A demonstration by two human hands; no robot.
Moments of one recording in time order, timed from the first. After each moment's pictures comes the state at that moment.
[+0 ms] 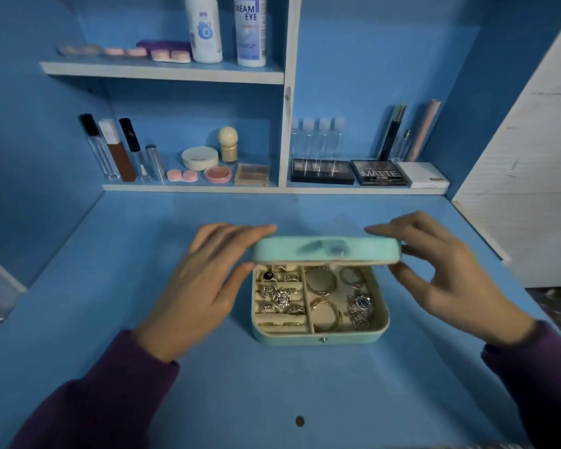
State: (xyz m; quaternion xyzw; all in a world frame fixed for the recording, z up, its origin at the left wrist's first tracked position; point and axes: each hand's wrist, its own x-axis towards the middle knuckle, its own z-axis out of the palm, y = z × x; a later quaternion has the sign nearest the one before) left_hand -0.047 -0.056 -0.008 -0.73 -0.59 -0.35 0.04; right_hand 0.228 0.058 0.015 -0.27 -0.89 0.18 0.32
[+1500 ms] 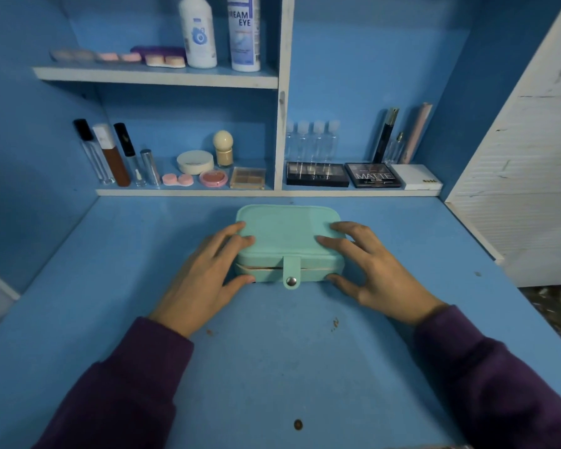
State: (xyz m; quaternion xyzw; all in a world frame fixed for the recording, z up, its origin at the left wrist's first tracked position) left_hand -0.064 -0.030 -0.040 -0.71 -0.65 -0.27 0.01; right_hand 0.190 0.092 -0.042 -0.24 -0.93 0.07 0.26
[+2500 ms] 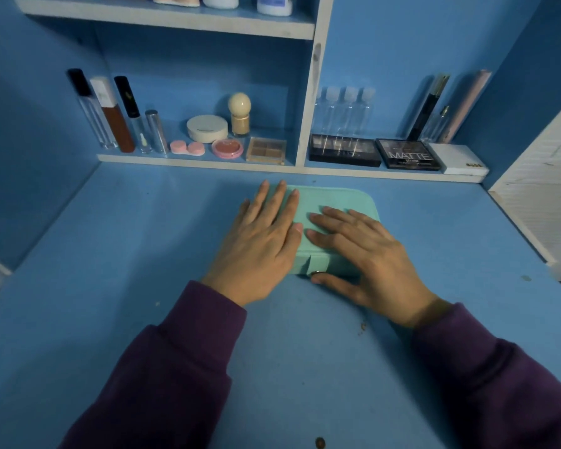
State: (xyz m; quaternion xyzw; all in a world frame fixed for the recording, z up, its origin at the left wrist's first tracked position) left_hand -0.033 0.012 -0.030 -0.69 -0.71 -0.14 -0.03; right_hand 0.146 0.088 -0.046 -0.17 -0.94 -0.01 0.28
